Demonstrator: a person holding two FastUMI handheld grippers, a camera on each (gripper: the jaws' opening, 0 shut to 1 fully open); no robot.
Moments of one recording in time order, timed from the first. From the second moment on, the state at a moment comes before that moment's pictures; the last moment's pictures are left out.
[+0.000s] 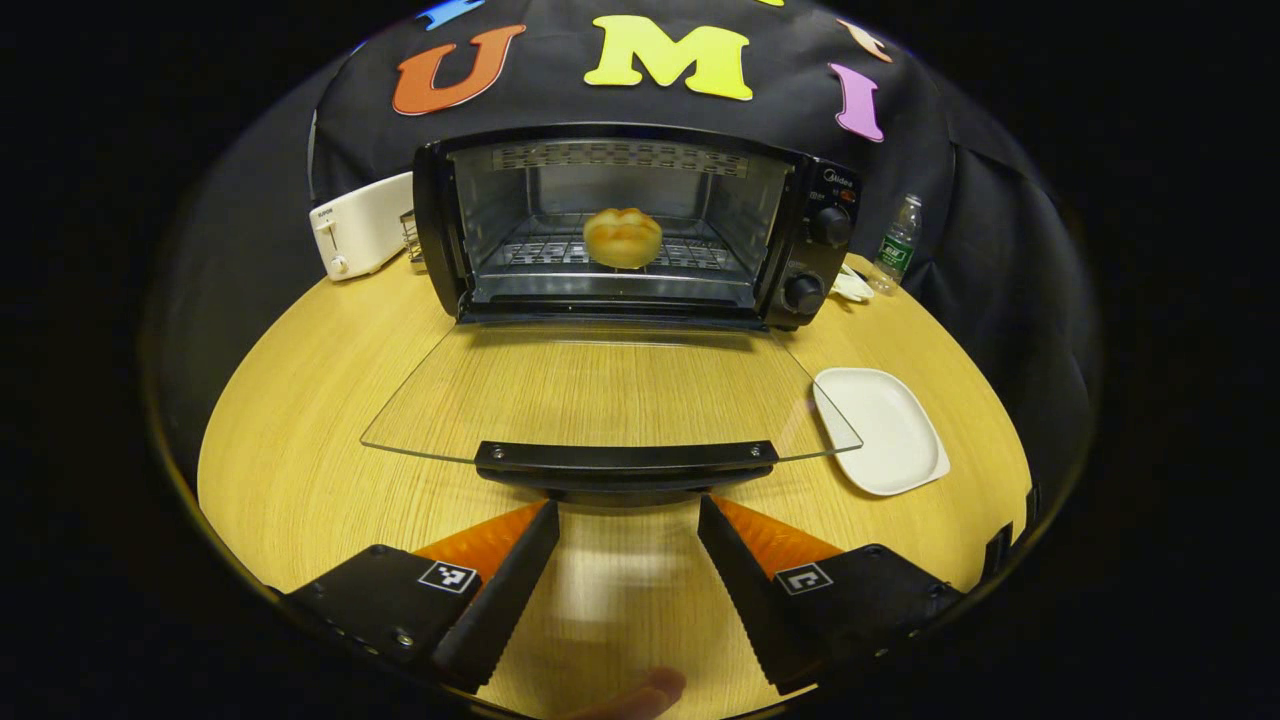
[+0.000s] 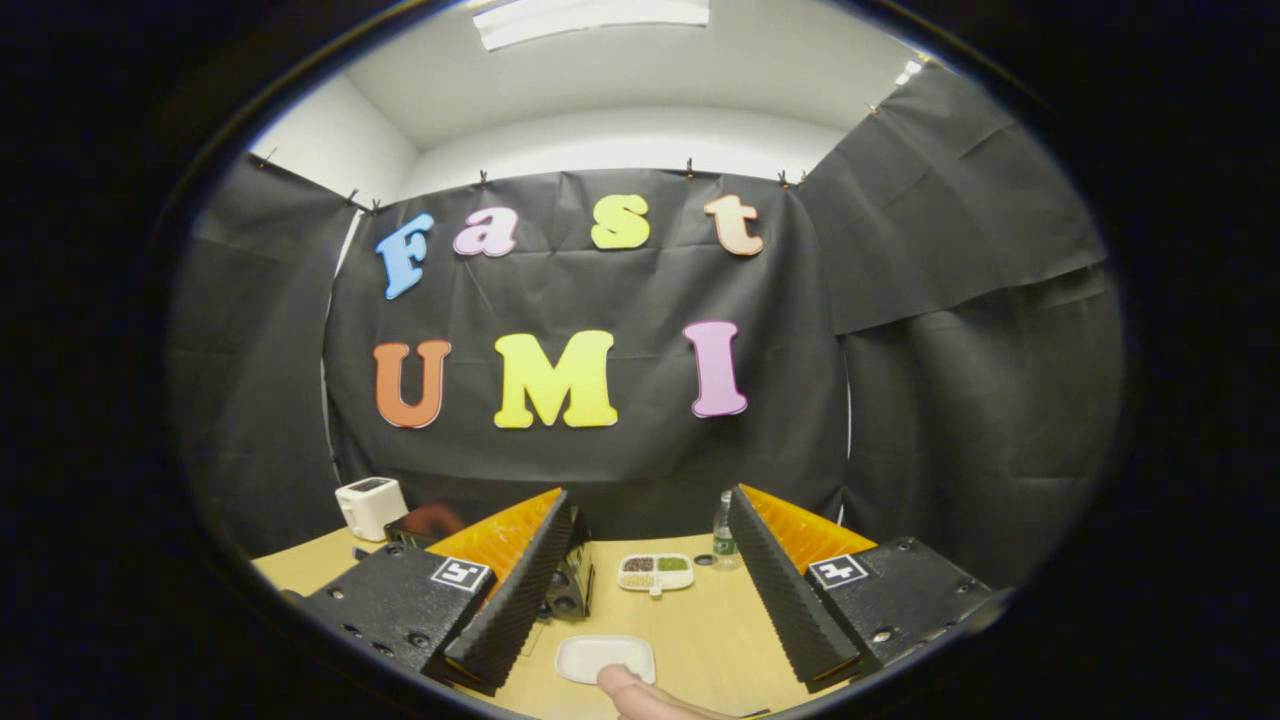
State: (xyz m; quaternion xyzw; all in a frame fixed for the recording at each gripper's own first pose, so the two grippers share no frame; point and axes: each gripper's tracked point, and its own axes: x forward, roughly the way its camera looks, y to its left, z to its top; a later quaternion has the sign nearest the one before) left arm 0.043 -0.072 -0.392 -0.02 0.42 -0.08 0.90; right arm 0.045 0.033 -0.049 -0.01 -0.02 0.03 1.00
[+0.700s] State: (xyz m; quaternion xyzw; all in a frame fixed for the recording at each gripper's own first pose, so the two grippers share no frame) left arm 0.054 -0.071 -0.364 -0.01 0.40 -0.08 0.91; right arm 0.053 0.037 -0.059 -0.02 0.00 0.03 1.00
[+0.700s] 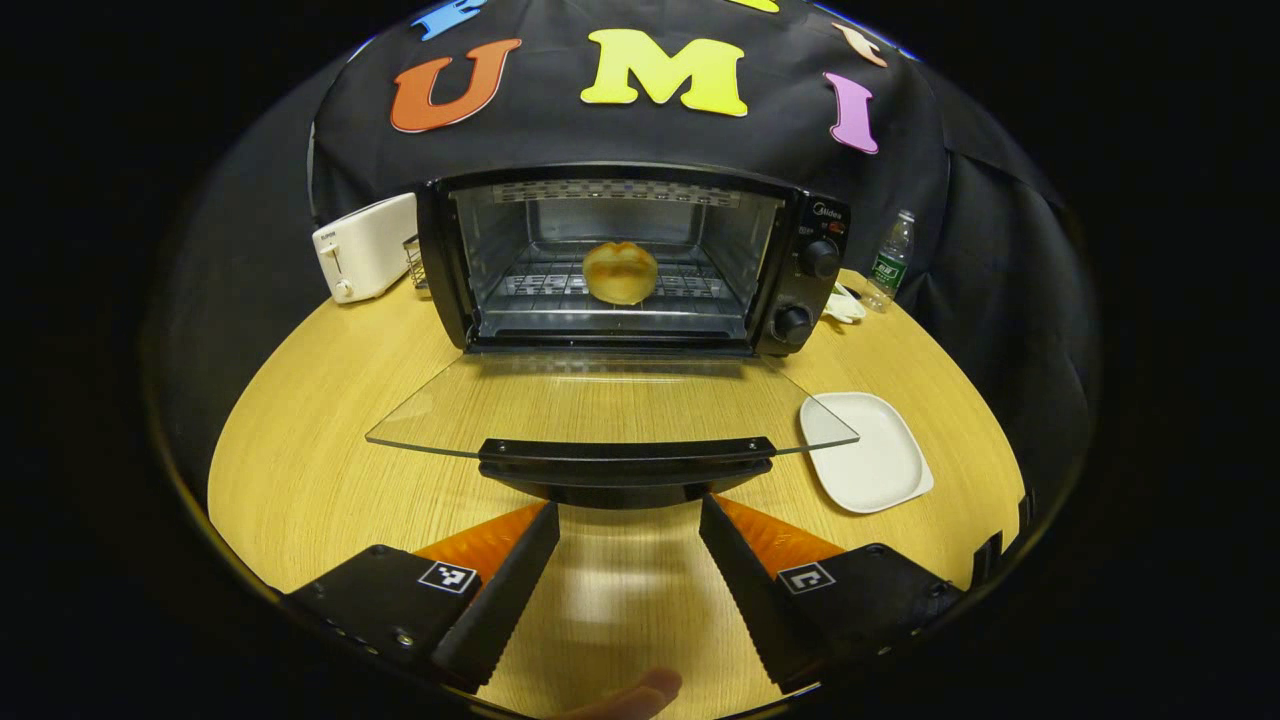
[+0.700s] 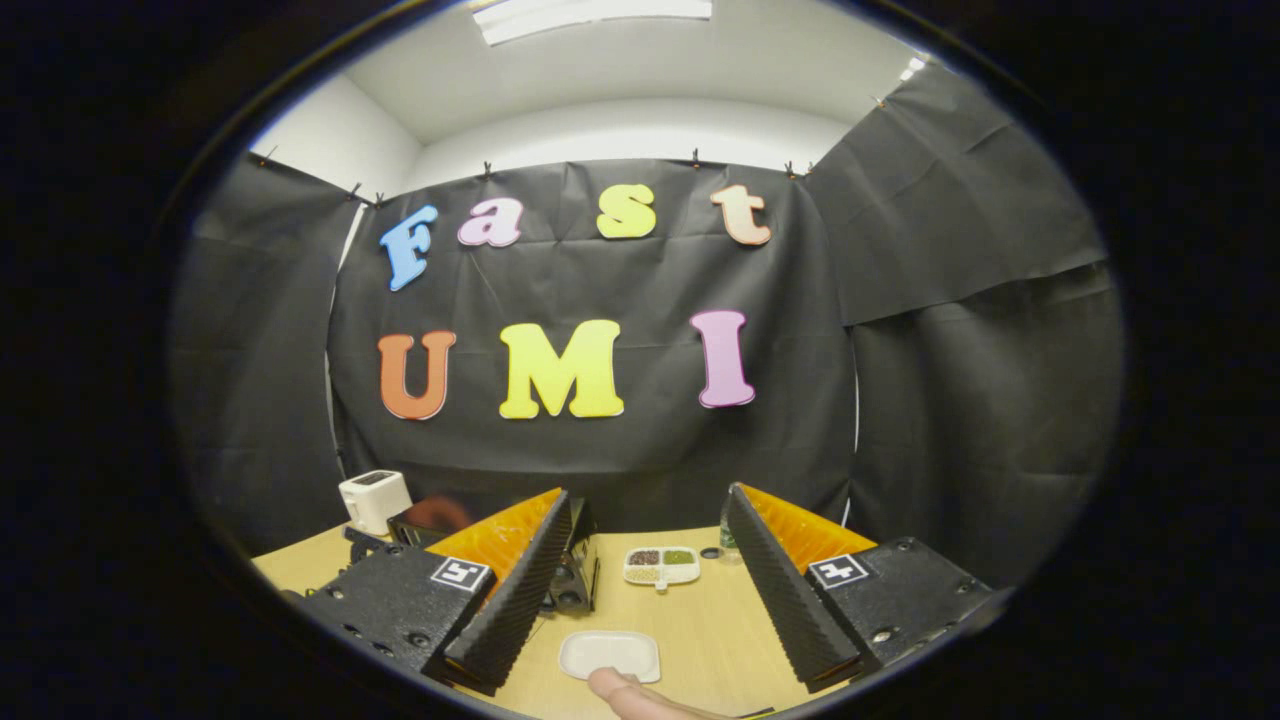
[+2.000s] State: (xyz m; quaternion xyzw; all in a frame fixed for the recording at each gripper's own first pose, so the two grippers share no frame) left arm 0.156 -0.055 -0.255 -0.02 0.25 -0.07 0.97; right arm 0.060 0.036 -0.072 -0.03 0.02 0.02 1.00
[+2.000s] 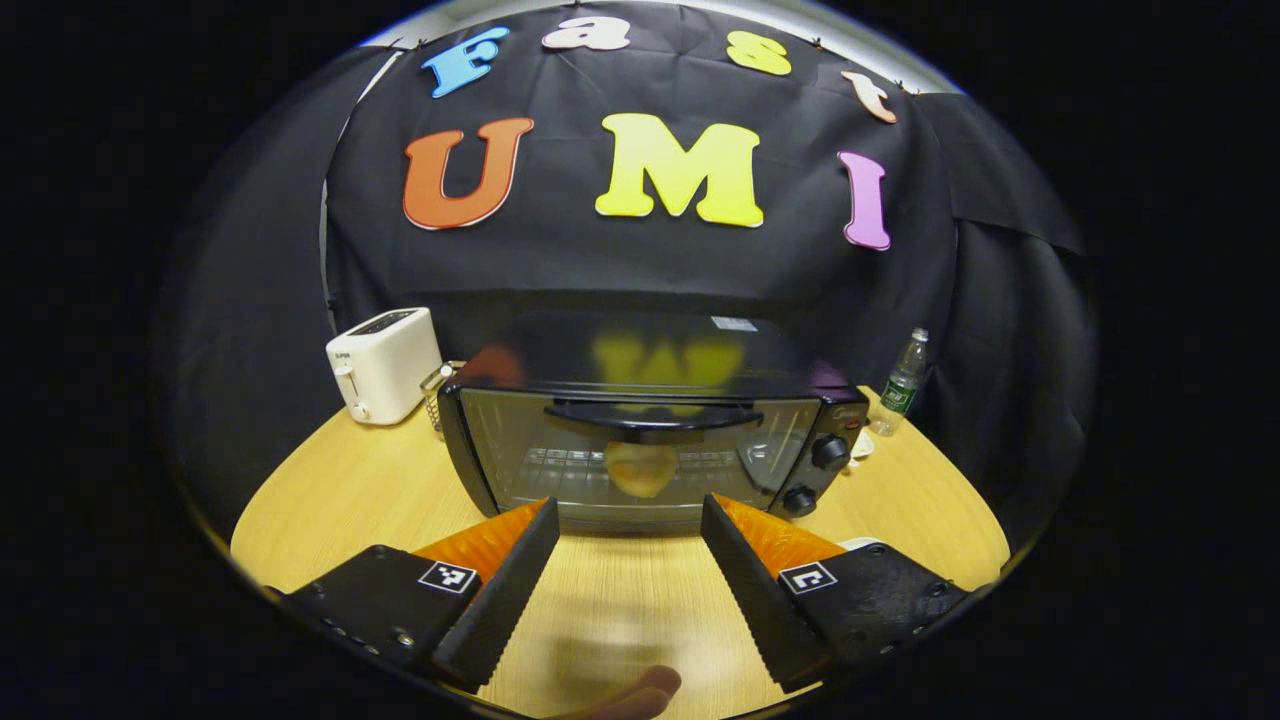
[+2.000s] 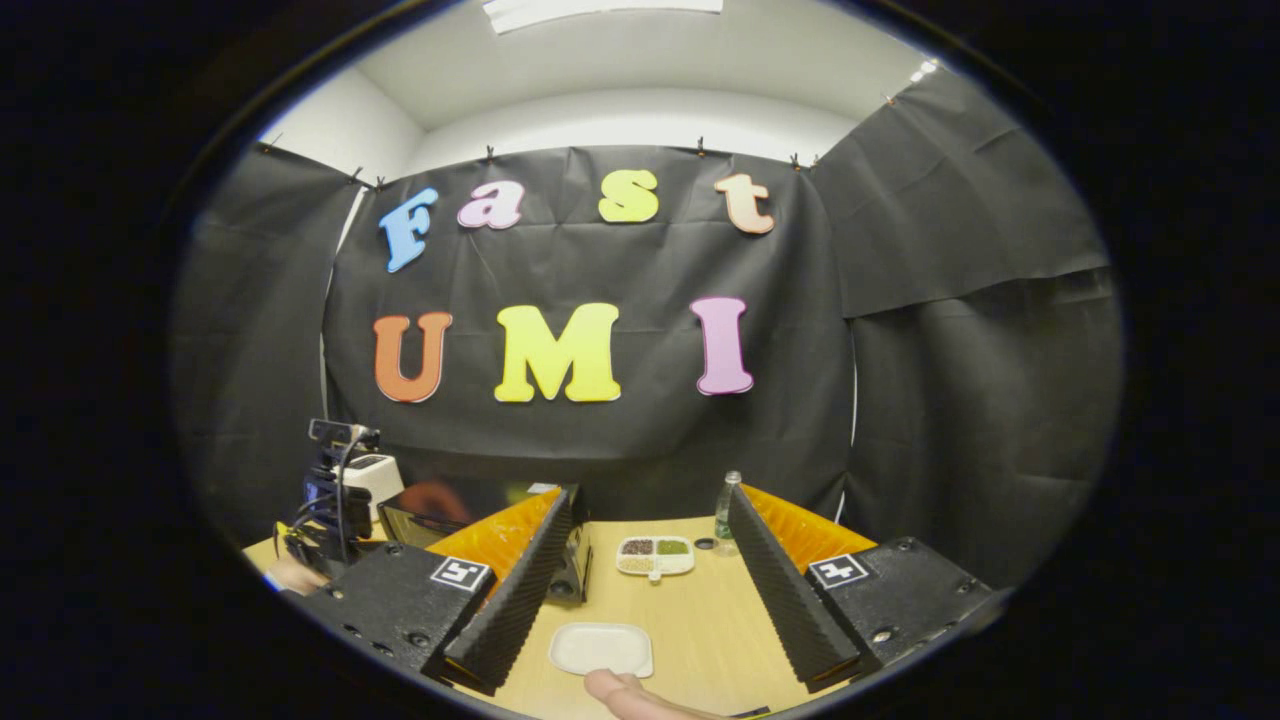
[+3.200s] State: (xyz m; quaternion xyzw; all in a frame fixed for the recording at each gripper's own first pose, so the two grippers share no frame) left arm -0.021 -0.029 -0.078 -0.01 0.07 -0.03 1.00; right arm -0.019 0.041 -0.065 -0.05 -0.01 0.02 1.00
